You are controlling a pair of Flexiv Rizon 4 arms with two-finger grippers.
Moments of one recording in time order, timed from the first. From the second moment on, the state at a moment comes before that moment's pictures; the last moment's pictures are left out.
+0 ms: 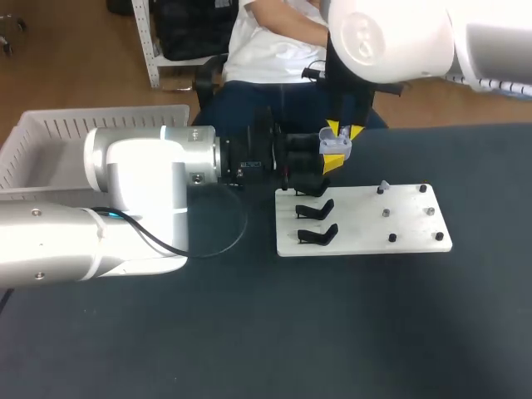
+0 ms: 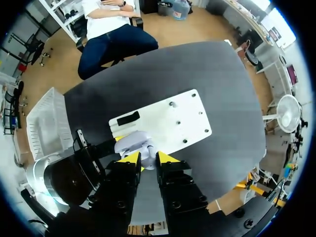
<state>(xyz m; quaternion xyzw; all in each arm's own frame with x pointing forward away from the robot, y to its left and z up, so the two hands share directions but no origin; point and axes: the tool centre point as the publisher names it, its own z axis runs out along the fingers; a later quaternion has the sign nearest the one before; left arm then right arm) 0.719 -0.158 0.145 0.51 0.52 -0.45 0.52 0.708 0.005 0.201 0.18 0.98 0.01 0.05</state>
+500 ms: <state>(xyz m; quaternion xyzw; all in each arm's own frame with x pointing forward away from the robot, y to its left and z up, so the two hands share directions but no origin) 0.719 -0.158 0.145 0.51 0.52 -0.45 0.52 0.708 0.002 0.198 0.18 0.98 0.00 0.05</state>
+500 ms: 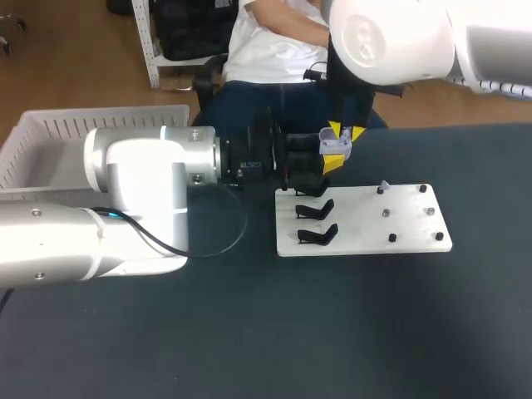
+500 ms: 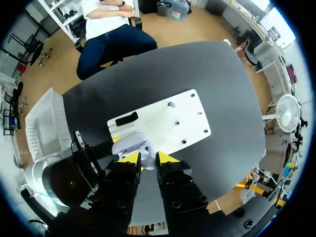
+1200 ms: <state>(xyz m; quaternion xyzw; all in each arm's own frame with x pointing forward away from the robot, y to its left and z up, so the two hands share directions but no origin) 0.719 -0.158 0.145 0.51 0.52 -0.45 0.52 0.707 0.002 0.199 0.18 0.98 0.00 0.05</state>
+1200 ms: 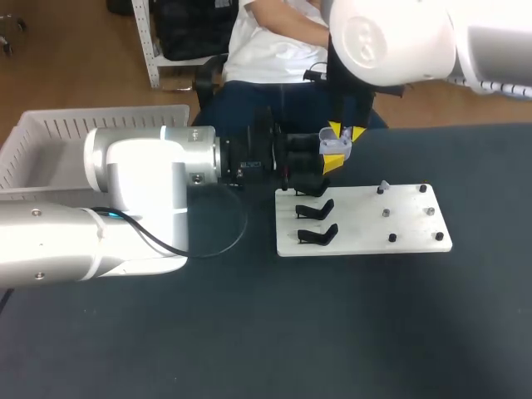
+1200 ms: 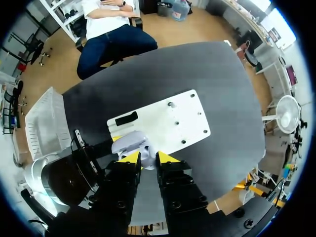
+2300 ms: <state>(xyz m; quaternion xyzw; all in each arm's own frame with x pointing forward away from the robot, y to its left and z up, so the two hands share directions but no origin) 0.719 -0.158 0.145 0.51 0.52 -0.45 0.52 0.707 0.007 0.192 0.17 0.98 0.00 0.05</state>
